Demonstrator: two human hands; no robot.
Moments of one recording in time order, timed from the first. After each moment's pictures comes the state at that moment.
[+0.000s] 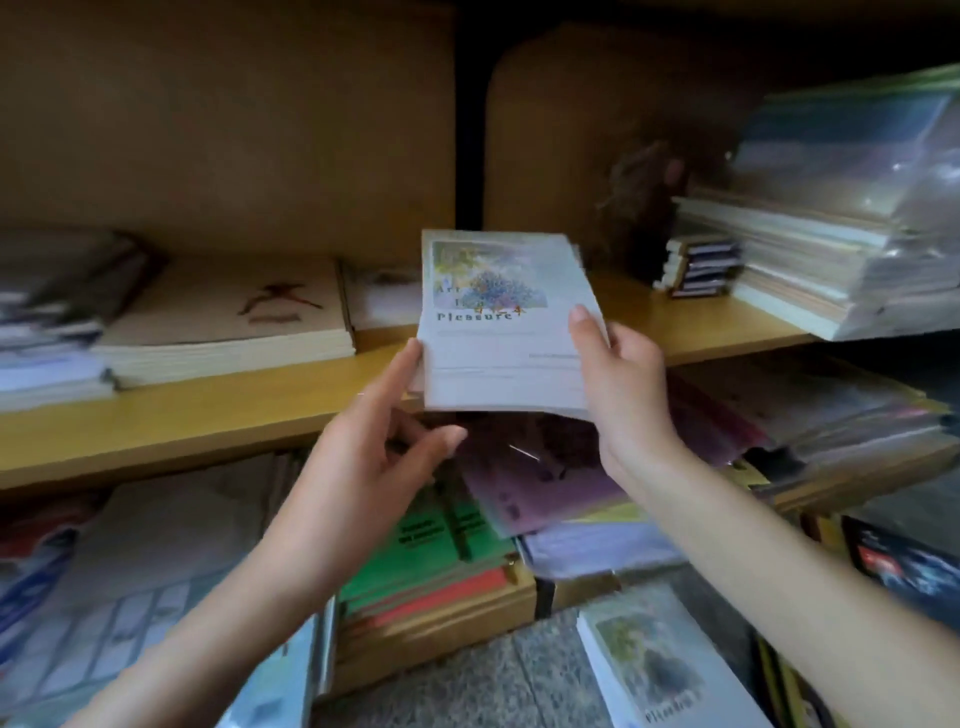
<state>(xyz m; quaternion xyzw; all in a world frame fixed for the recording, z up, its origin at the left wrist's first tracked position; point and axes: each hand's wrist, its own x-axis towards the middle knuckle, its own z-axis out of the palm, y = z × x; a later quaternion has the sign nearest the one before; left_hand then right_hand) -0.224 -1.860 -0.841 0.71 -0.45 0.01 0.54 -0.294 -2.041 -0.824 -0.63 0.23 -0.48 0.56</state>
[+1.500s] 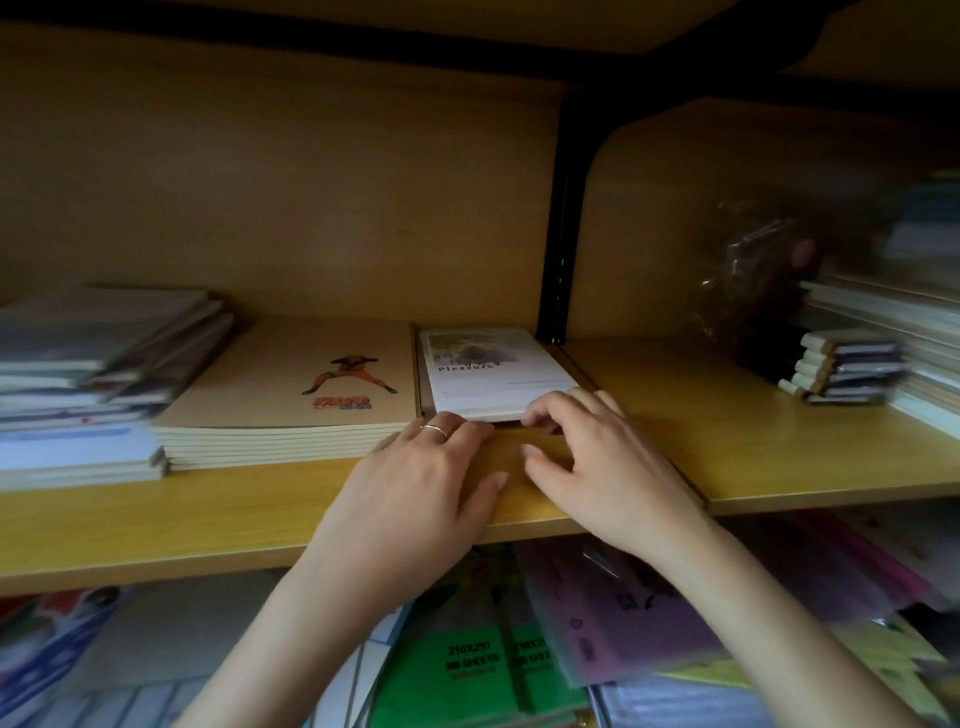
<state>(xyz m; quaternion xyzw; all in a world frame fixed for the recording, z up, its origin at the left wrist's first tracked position) -0.142 -1.895 -0.824 0.83 -0.48 0.23 0.19 -0.218 -2.057 -0.815 -0.96 0.09 -0.25 0.13</state>
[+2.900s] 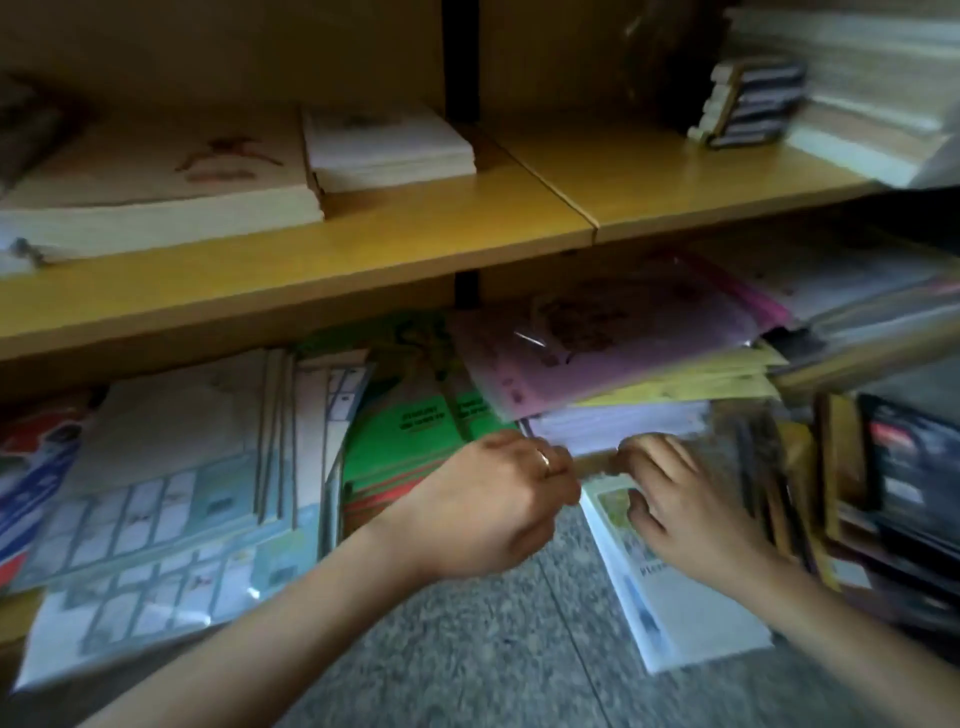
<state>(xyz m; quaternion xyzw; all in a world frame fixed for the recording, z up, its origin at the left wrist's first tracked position) -0.251 -1.903 -0.940 0.62 -0.77 0.05 0.10 -0.413 -2.073 -1.003 -0.98 0.13 -0.15 0.06</state>
